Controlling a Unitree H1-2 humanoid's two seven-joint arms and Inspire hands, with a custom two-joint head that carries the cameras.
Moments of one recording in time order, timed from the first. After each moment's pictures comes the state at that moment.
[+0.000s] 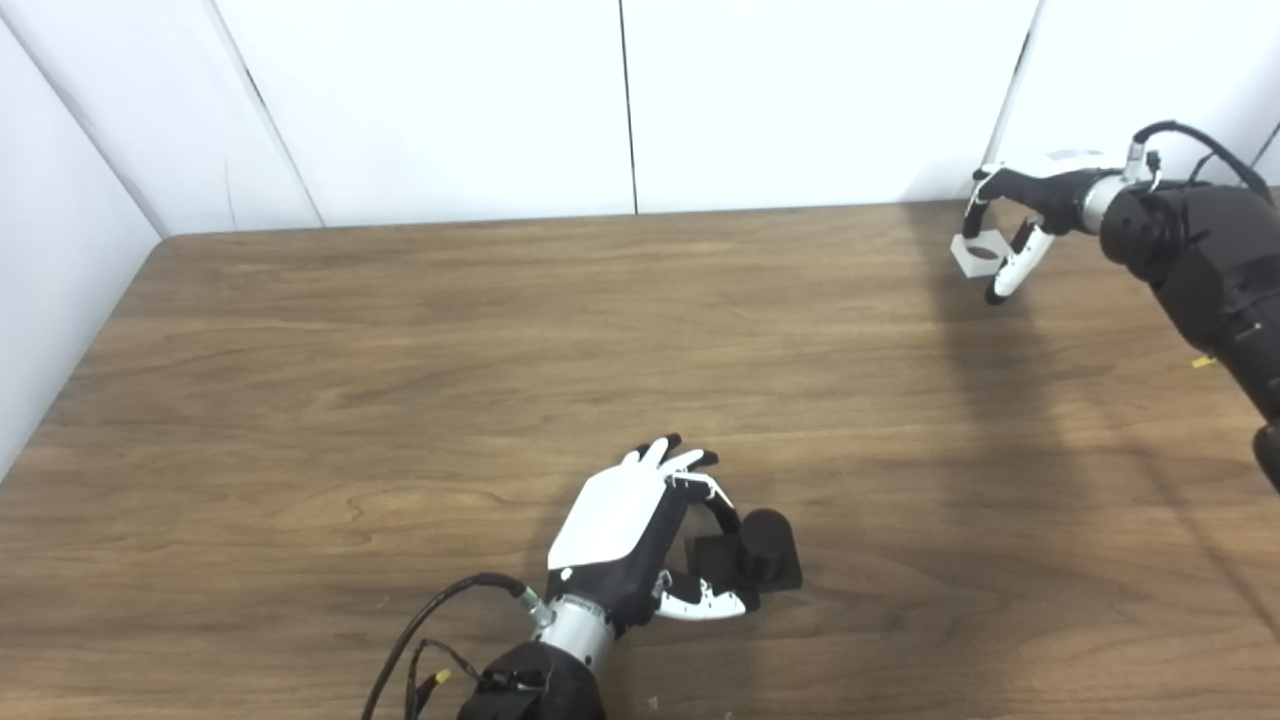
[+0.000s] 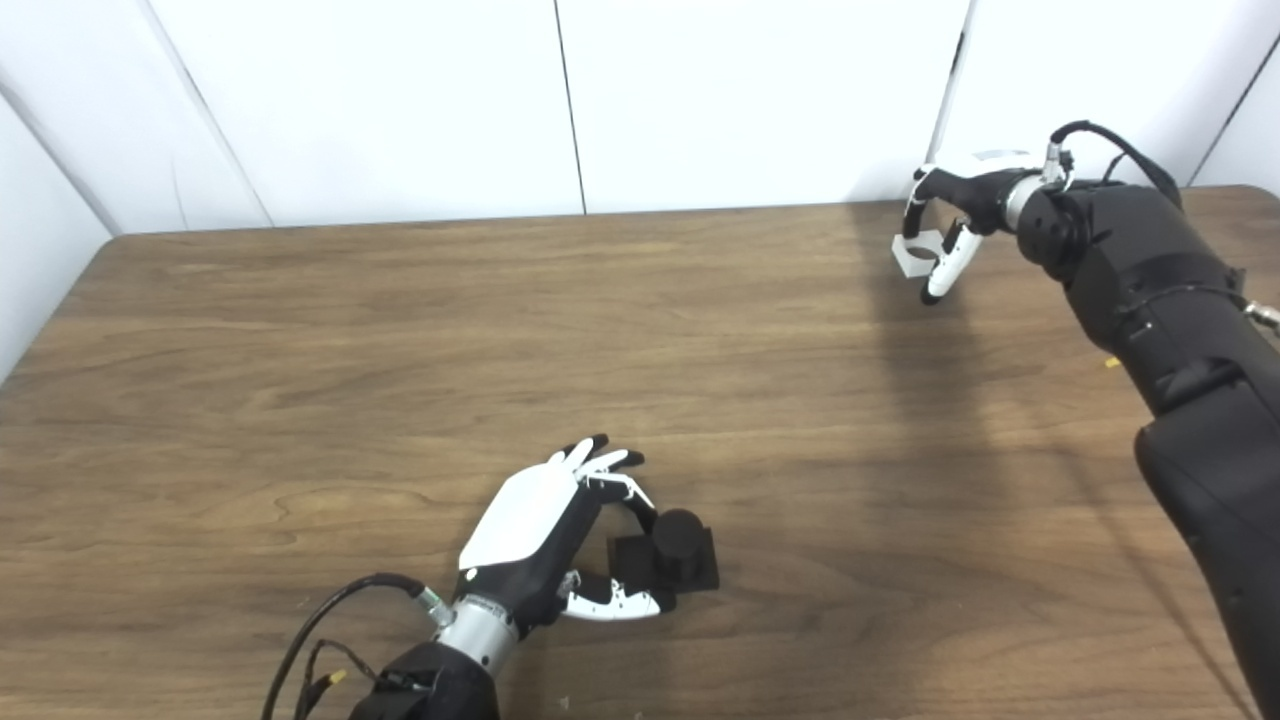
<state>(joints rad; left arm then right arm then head) 0.09 0.04 -0.52 -0.42 1.00 0.42 -0.31 -1.05 -0.54 0.54 1.09 -0.75 -0.18 0.21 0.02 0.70</state>
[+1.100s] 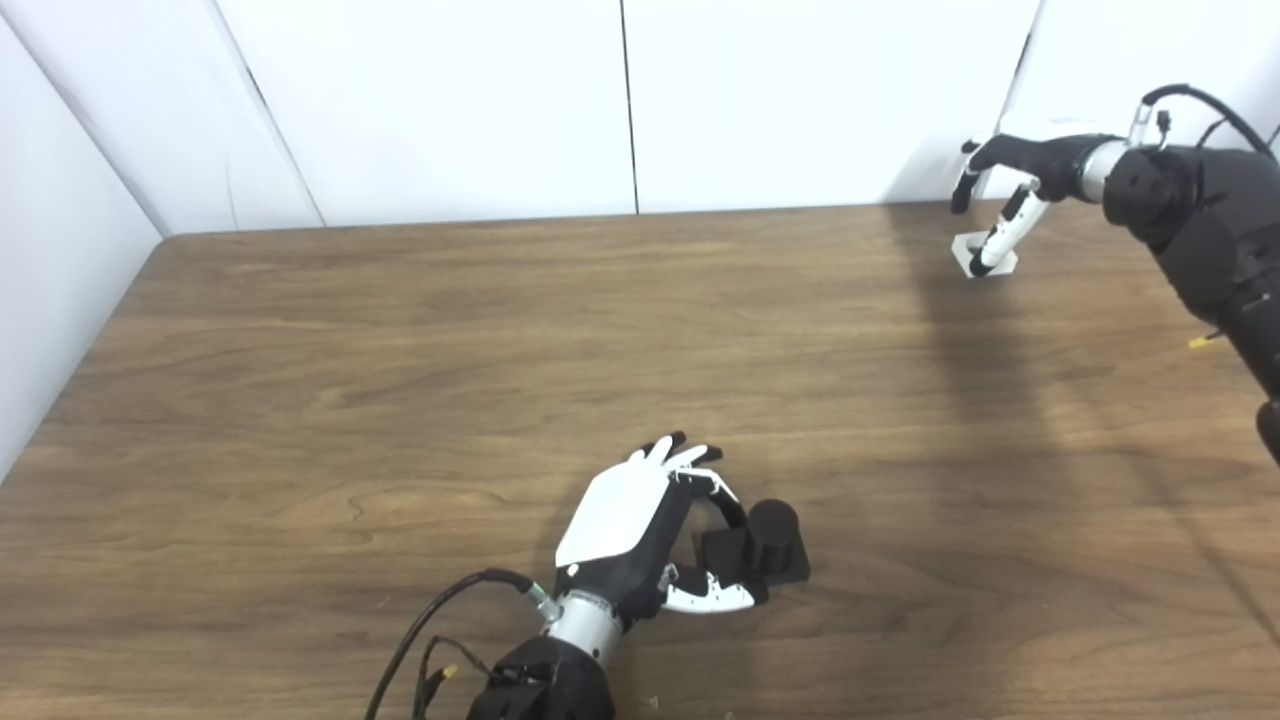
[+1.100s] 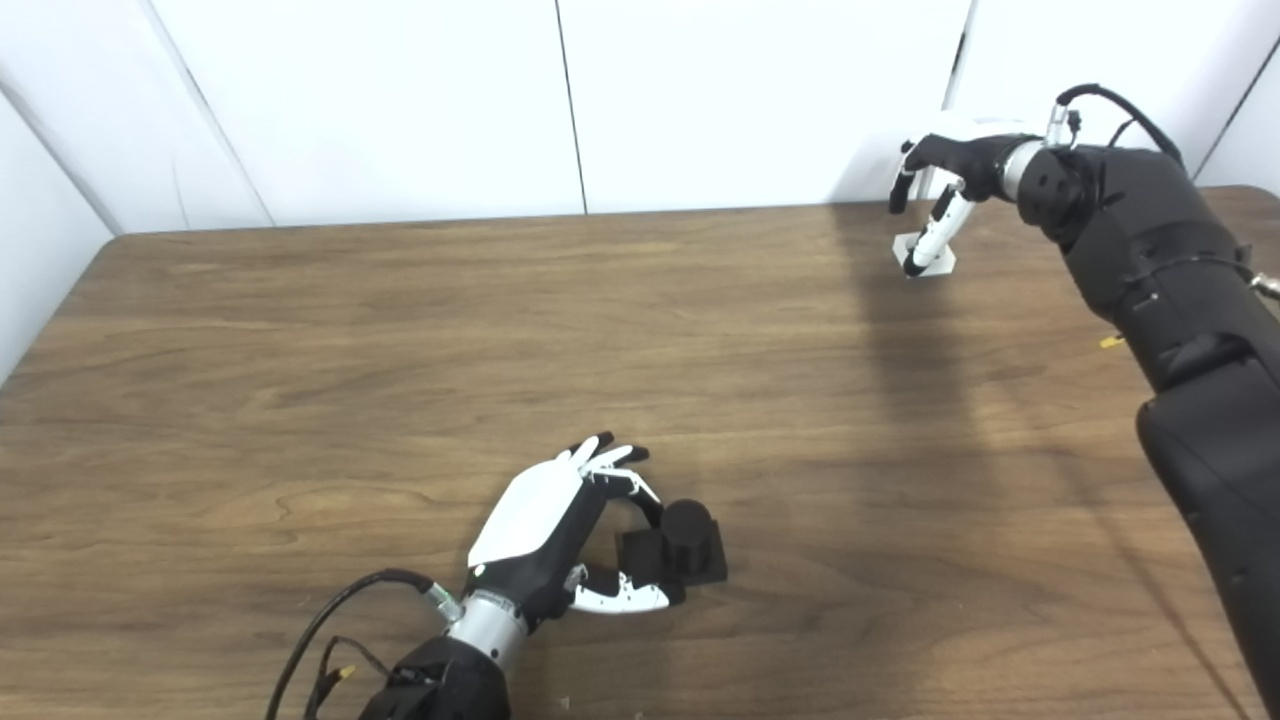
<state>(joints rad) 0.08 0.03 -0.51 -0.38 0.95 0.41 -0.27 -1.08 -0.54 0.48 1.06 -0.68 -0.14 0.31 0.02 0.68</state>
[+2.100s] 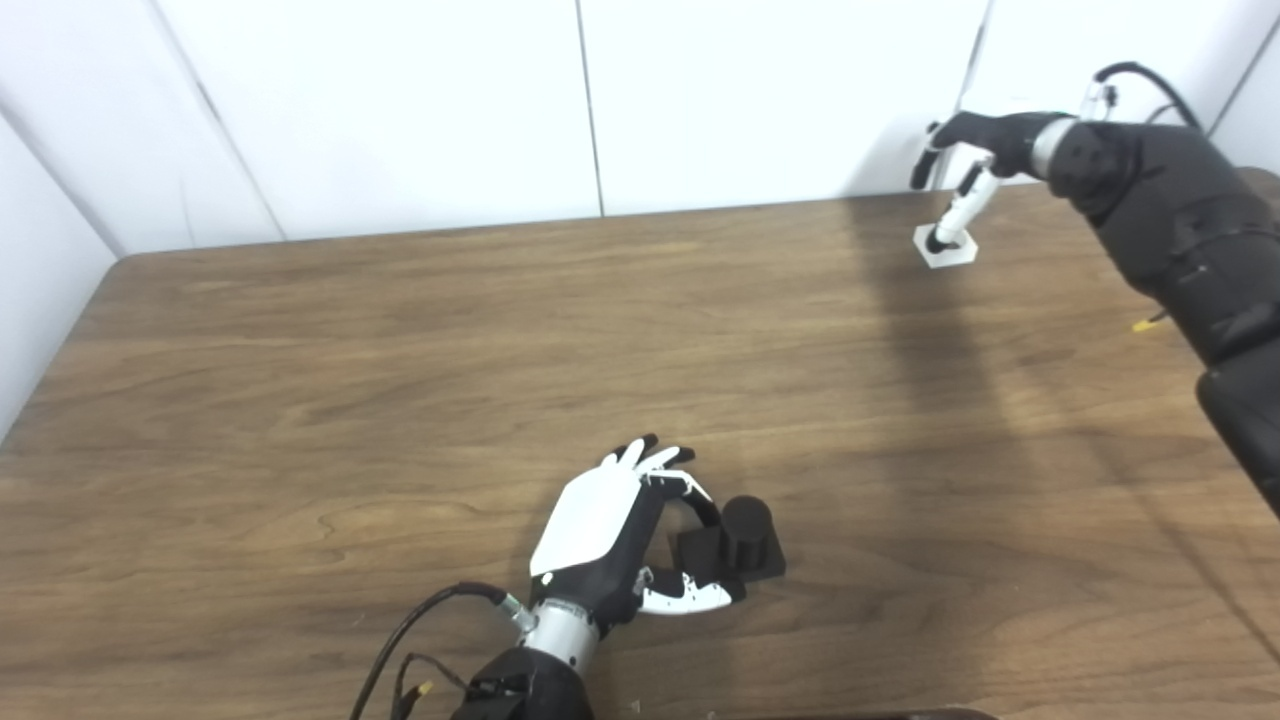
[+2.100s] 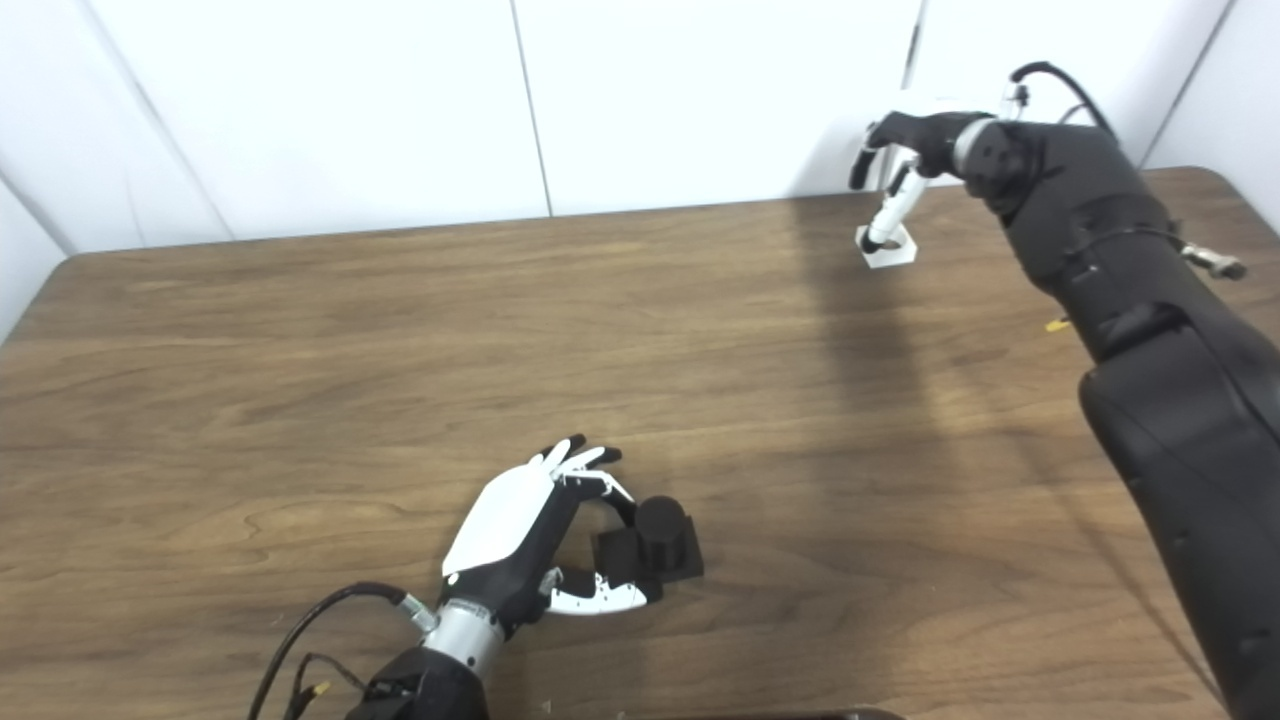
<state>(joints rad) 0.08 0.04 -0.50 -0.38 0.94 0.41 -0.26 -1.10 -0.50 0.46 1.06 -0.66 -0.05 0.32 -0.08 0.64</state>
